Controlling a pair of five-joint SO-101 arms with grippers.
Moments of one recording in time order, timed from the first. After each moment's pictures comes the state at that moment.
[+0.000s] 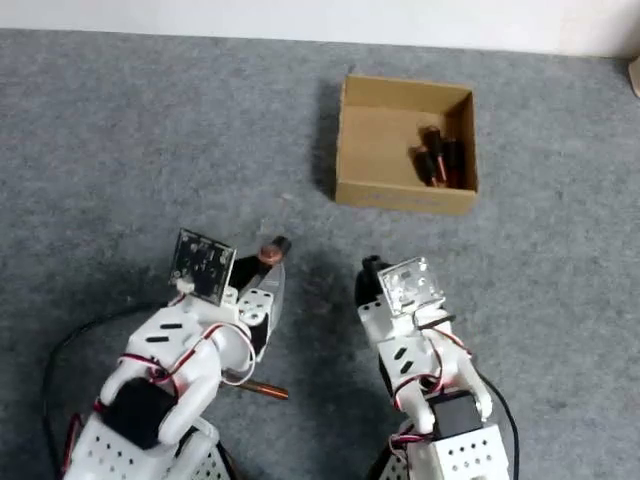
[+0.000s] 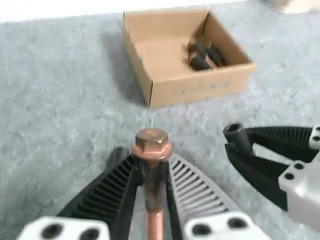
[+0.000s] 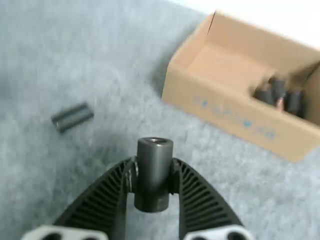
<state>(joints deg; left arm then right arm) 23.2 -90.2 72.3 52.1 13.2 -18.4 -101.4 95.2 39.5 13.0</state>
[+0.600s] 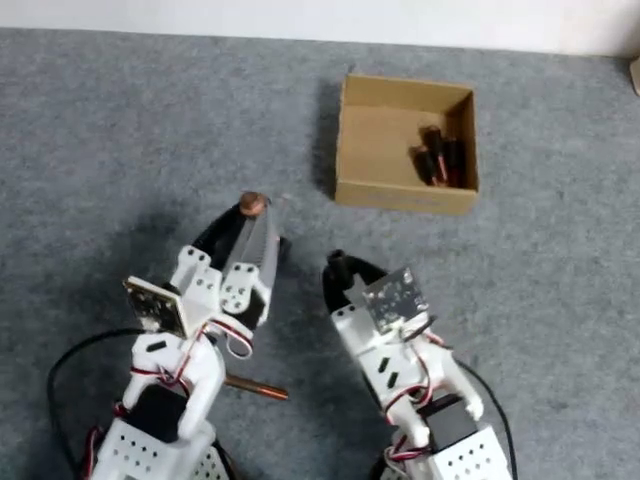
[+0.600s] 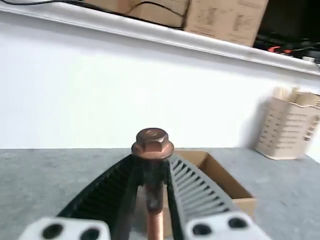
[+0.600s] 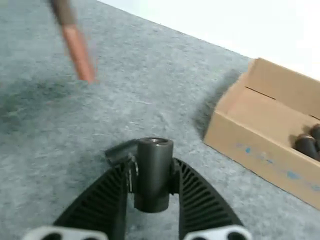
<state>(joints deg) 18.7 -103.6 95.3 8.8 14.6 -29.6 -104.4 95.0 34.3 10.0</state>
